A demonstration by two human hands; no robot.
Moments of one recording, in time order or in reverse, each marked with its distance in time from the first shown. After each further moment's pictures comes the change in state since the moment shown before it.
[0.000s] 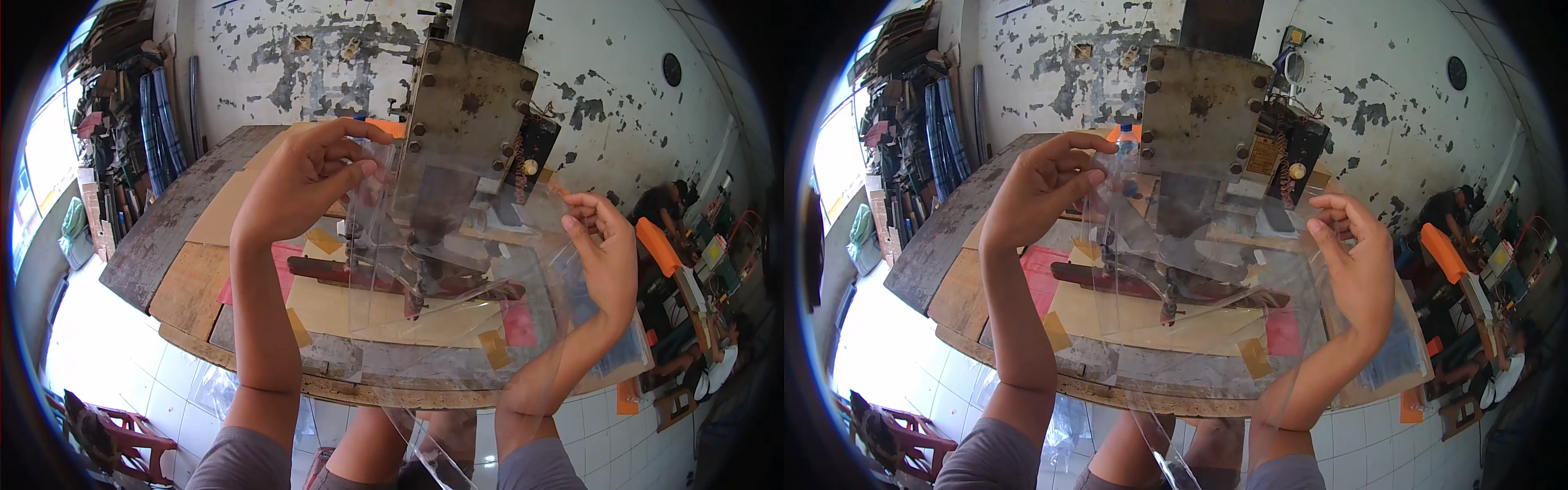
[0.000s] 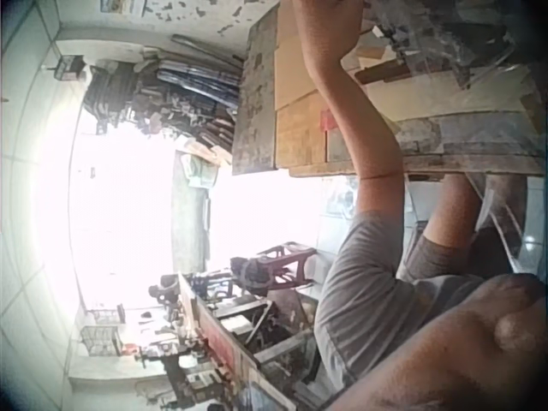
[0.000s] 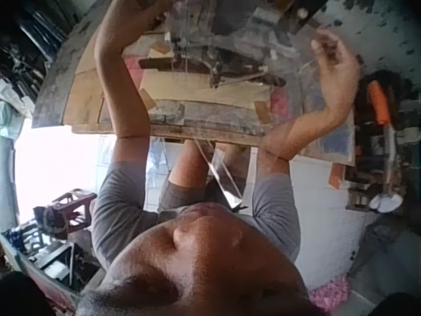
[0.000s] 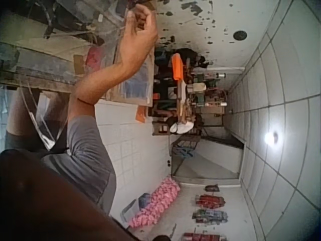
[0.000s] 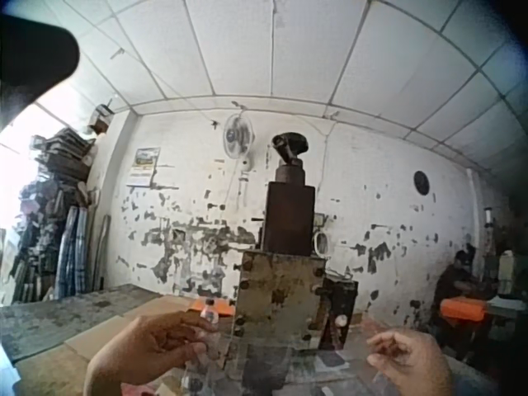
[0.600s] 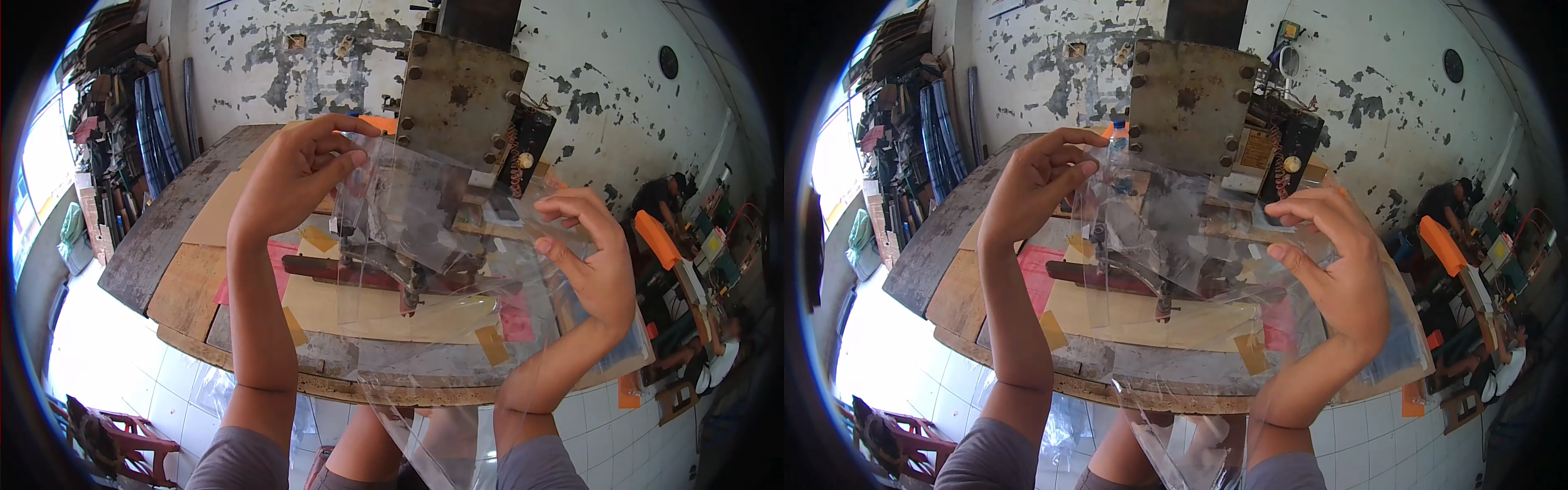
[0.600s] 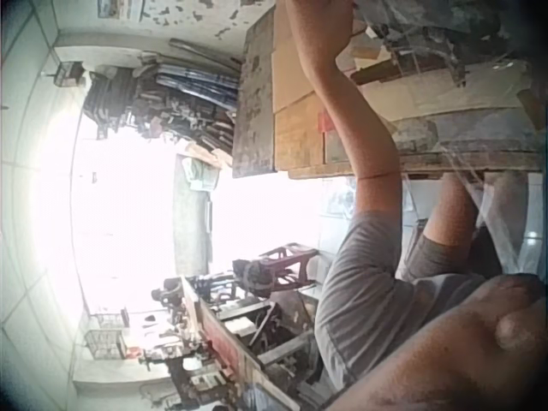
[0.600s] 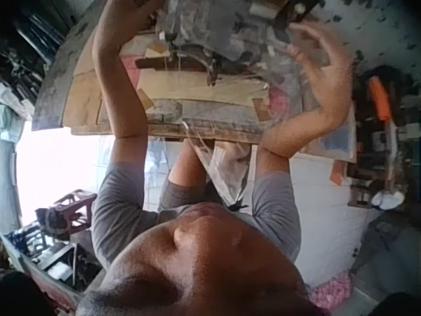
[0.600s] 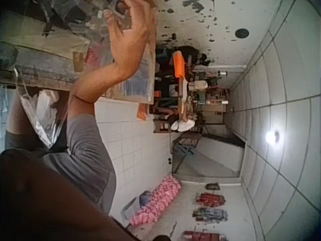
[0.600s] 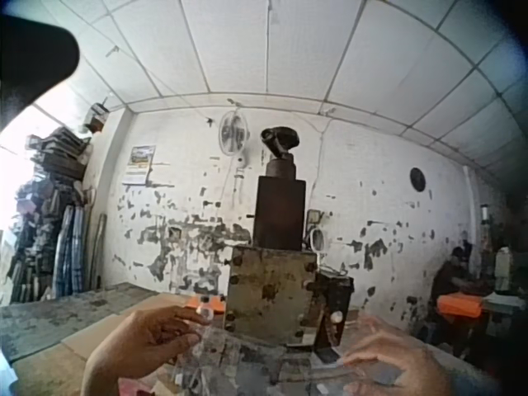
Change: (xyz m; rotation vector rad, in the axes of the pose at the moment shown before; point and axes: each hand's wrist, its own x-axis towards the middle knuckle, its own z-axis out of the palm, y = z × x) left_hand 0.005 0.002 0.005 0.102 0.049 -0.059; right_hand -0.008 -0.021 -0.004 -0.039 -0.156 -0.321
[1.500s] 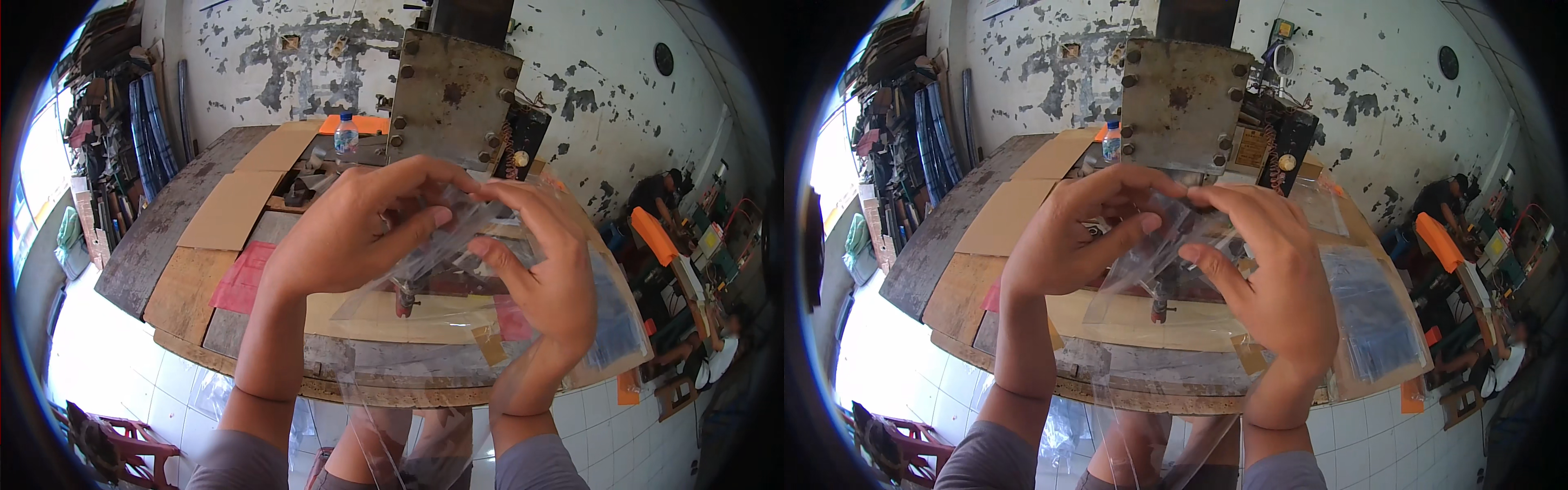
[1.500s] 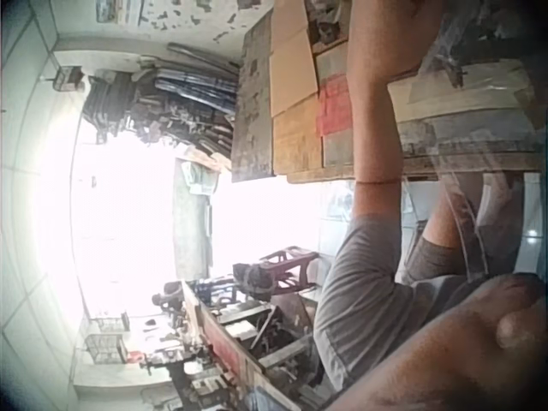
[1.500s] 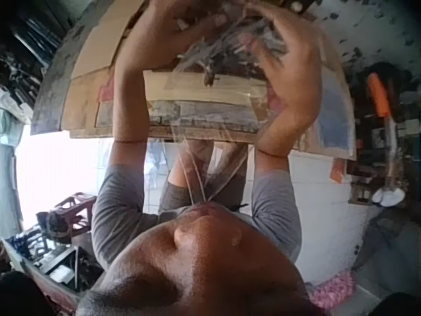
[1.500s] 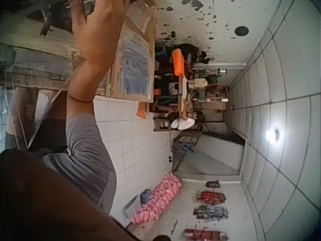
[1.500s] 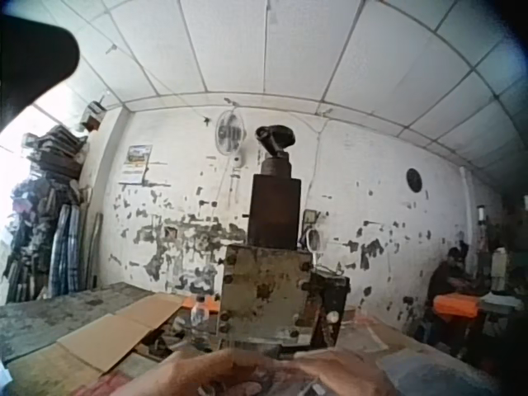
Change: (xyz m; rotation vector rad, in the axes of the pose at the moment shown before) left_hand -0.013 0.031 0.062 0.002 -0.167 0.323; right_hand 0.011 -0.033 0.046 -0.068 0.083 -0.185
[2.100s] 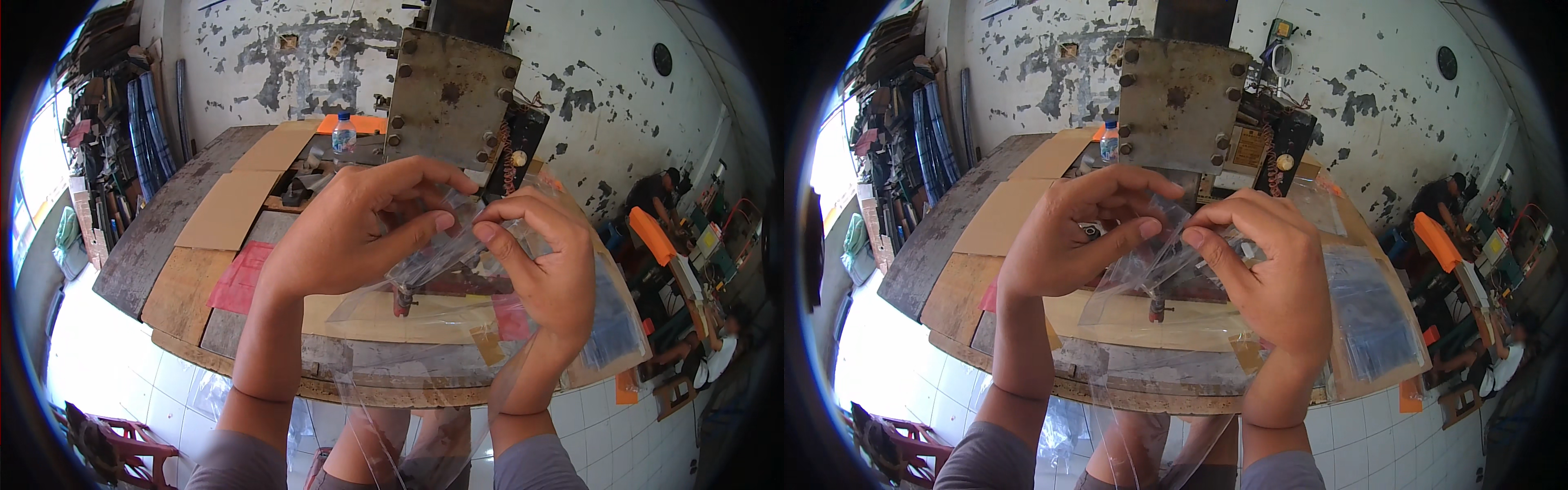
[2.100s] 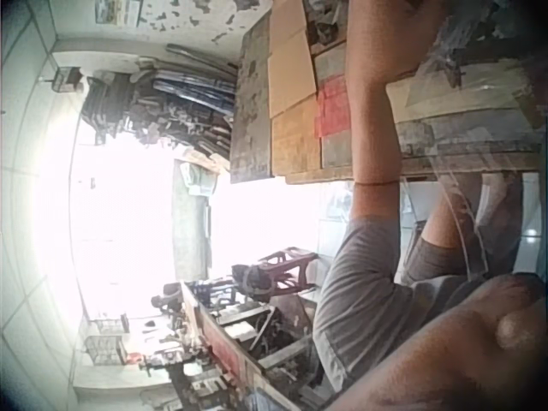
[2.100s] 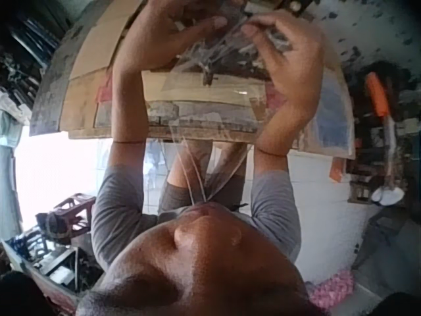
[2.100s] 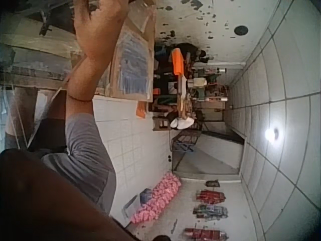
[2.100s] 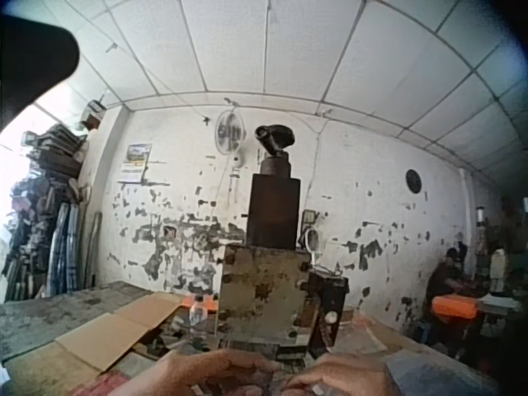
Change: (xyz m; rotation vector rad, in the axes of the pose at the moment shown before) left_hand -0.002 0.011 0.001 -0.162 0.013 -0.130; right_hand 0.002 -0.001 0.004 0.191 0.039 0.153
